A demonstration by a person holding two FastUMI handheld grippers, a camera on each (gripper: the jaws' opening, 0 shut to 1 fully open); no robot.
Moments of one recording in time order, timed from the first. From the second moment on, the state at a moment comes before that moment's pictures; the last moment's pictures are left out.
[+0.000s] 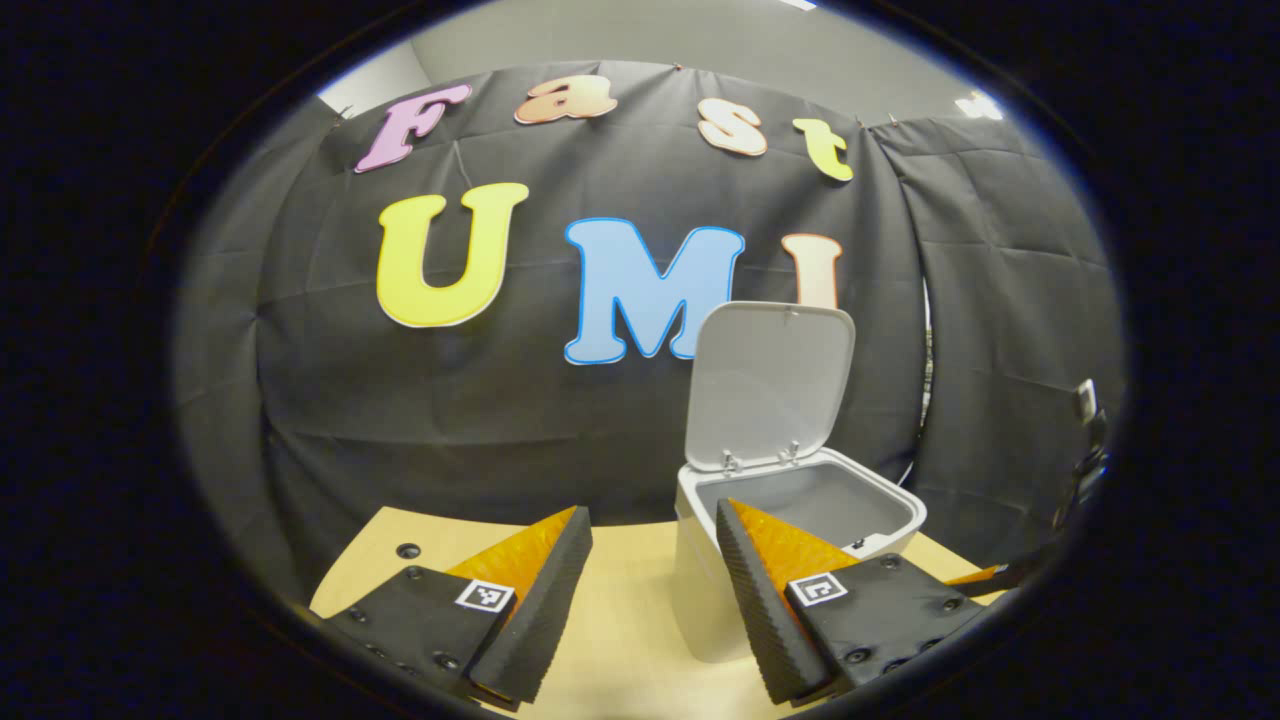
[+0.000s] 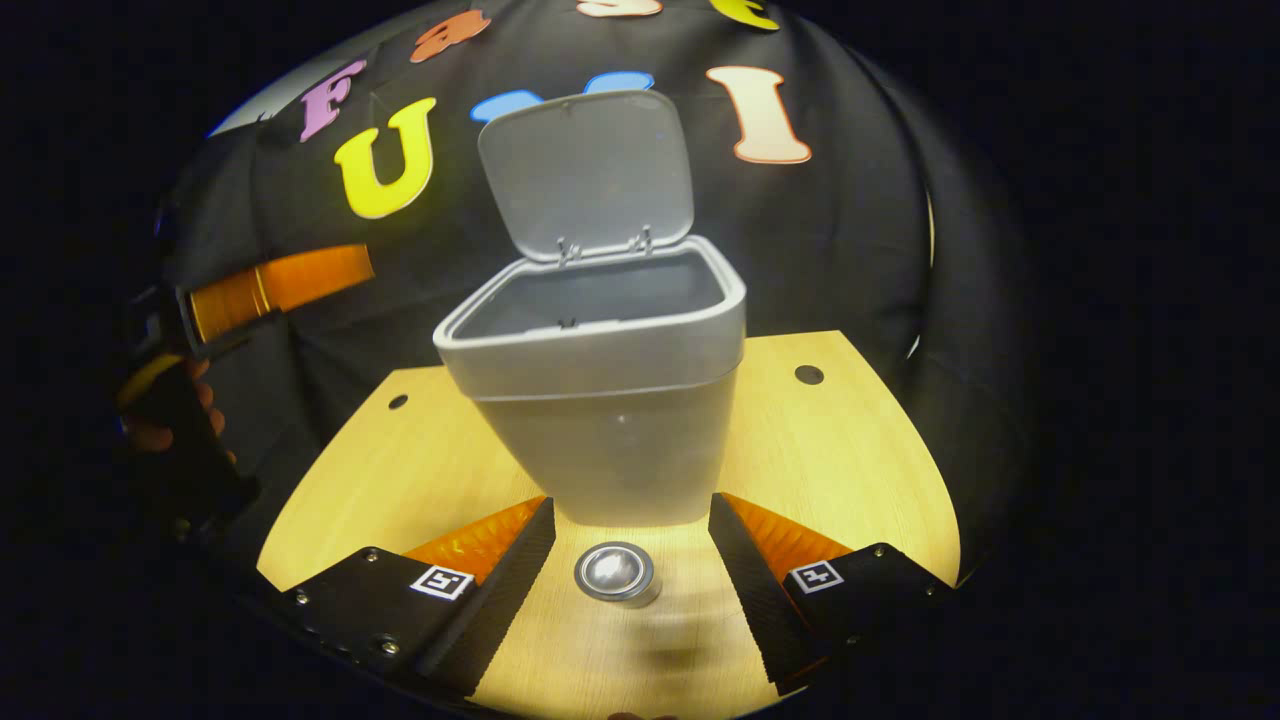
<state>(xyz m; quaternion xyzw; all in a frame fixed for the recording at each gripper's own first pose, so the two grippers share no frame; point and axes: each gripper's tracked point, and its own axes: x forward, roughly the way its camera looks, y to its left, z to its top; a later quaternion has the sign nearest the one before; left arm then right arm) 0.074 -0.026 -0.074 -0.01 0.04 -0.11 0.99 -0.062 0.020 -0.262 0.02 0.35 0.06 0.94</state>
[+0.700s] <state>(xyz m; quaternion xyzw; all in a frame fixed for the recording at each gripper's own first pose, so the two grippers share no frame) 0.056 0.043 -0.083 -0.02 0.05 -0.02 1.00 -0.059 0.032 -0.336 0.00 0.43 0.08 0.90</state>
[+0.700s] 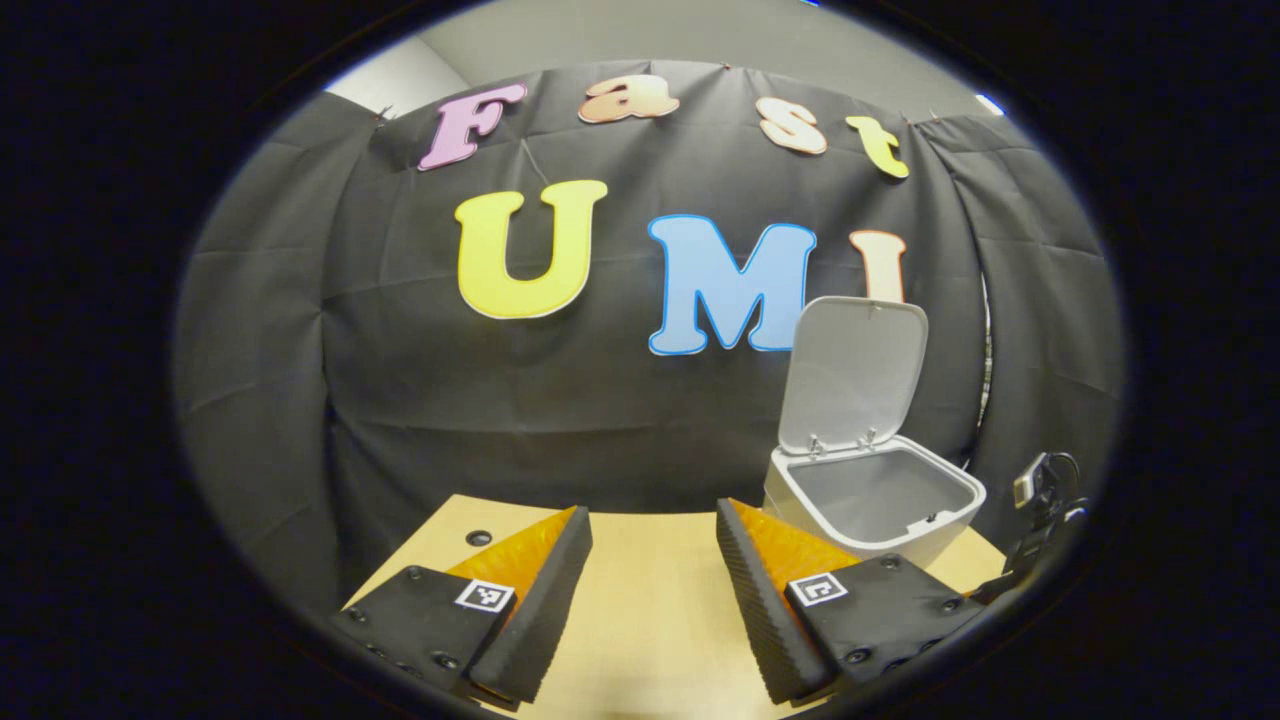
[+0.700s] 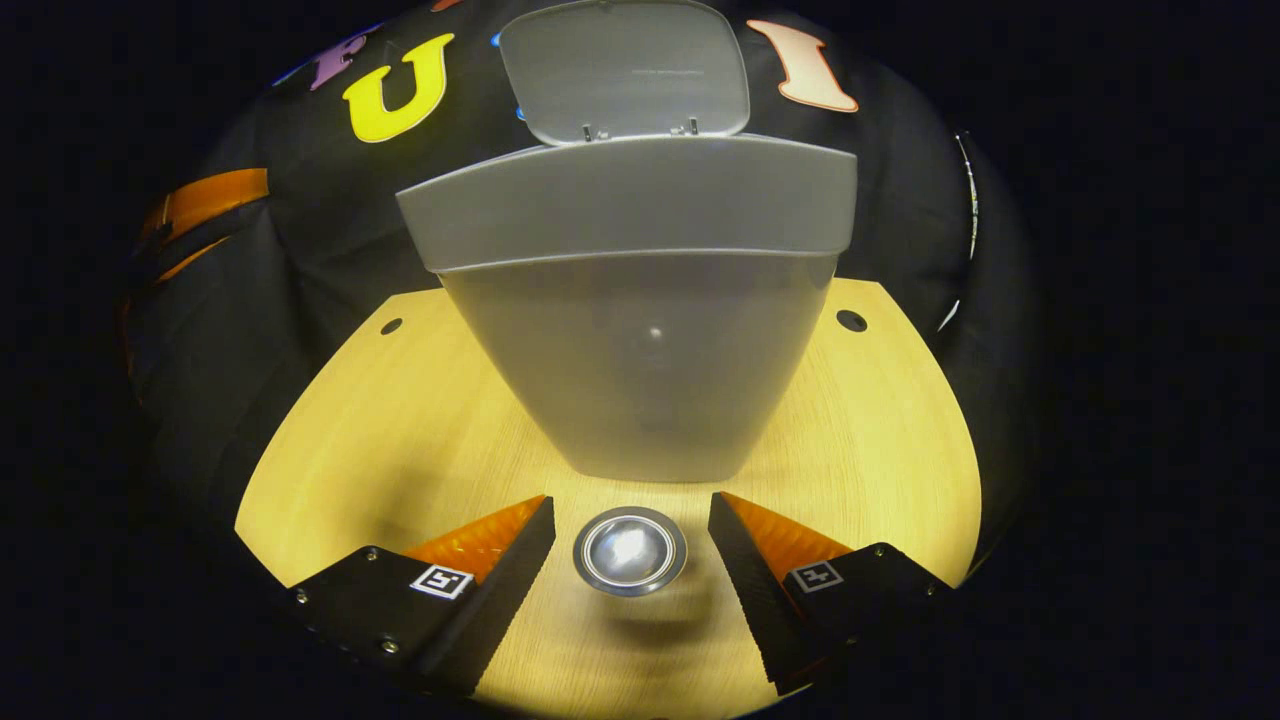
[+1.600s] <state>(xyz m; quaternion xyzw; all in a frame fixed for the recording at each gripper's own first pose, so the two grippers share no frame) 0.059 0.033 -0.096 -0.04 0.06 -0.02 1.00 -0.066 0.042 -0.339 -0.03 0.44 0.11 0.89</state>
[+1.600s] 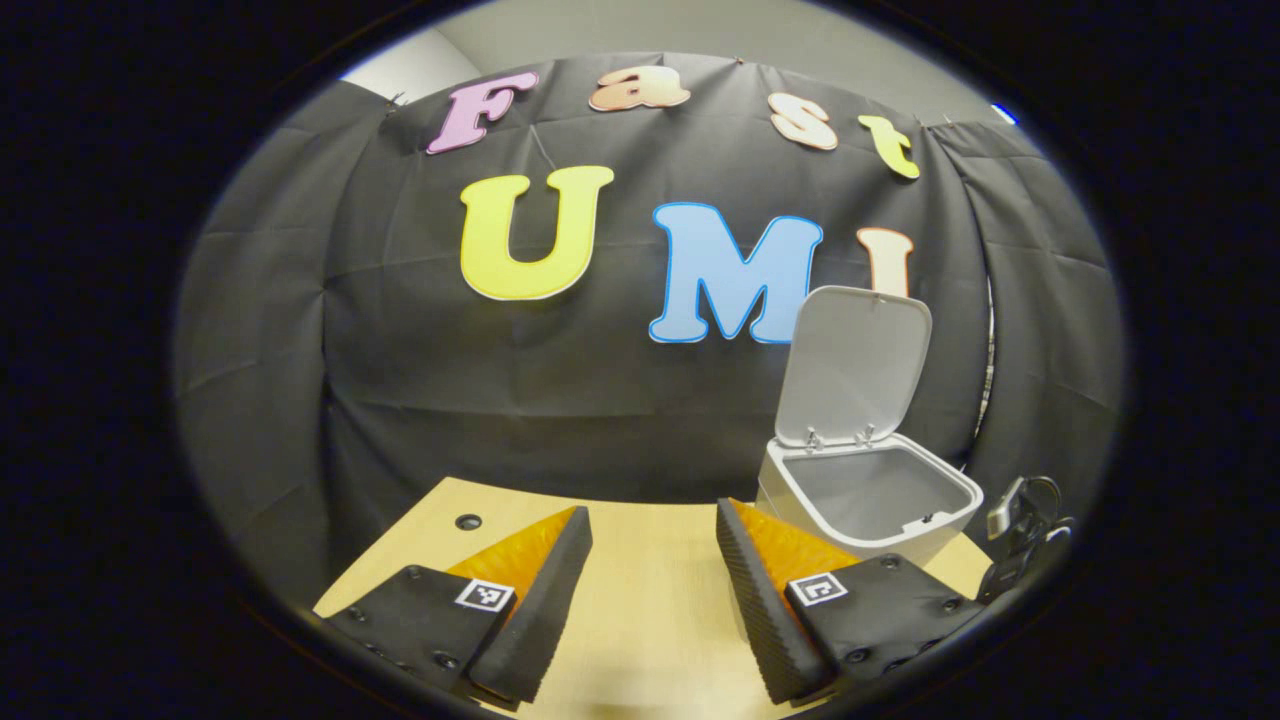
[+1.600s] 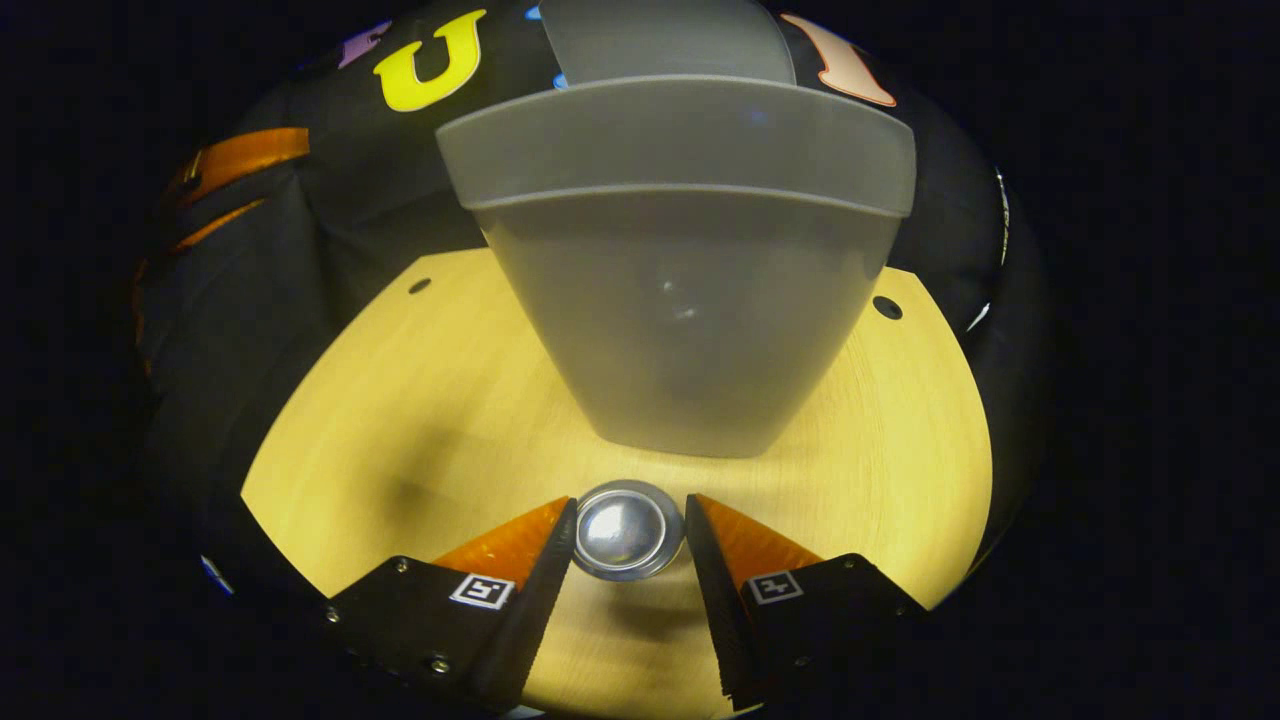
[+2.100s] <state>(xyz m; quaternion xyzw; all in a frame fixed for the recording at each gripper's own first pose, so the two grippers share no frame) 0.054 0.037 -0.097 -0.04 0.06 -0.03 1.00 -0.076 0.051 -0.346 -0.04 0.45 0.12 0.88</state>
